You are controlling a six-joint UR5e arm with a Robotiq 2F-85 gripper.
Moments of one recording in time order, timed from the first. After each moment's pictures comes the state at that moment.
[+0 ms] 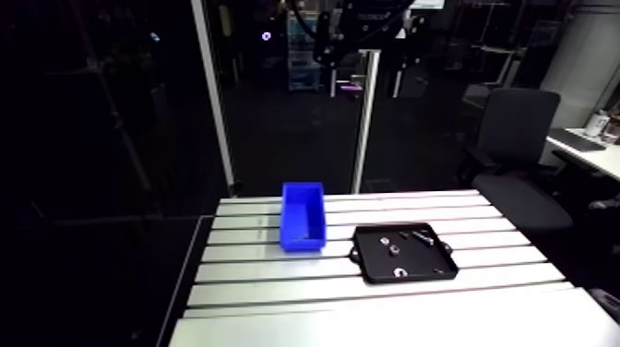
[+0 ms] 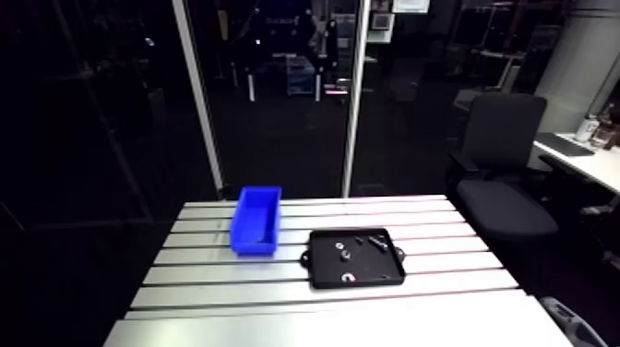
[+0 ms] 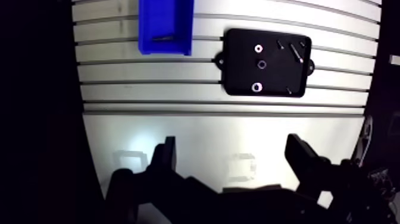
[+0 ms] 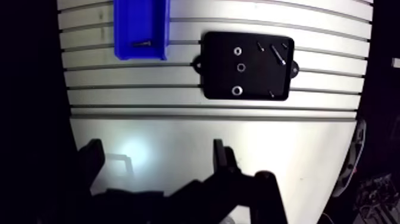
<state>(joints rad) -0.09 -1.46 1.40 -1.45 -1.57 -1.68</state>
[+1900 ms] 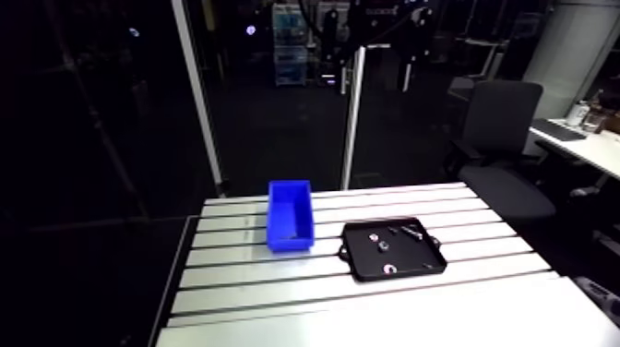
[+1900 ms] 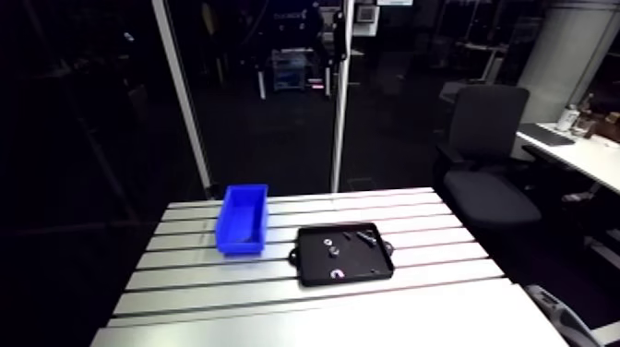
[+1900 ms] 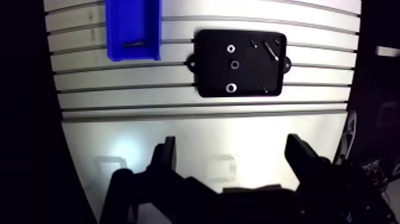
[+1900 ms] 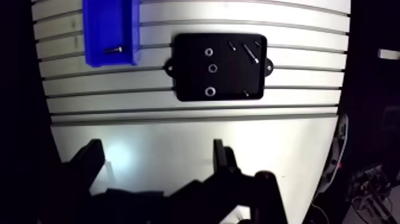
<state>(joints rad) -0.15 -1.44 1.39 -1.46 -1.63 -1.71</state>
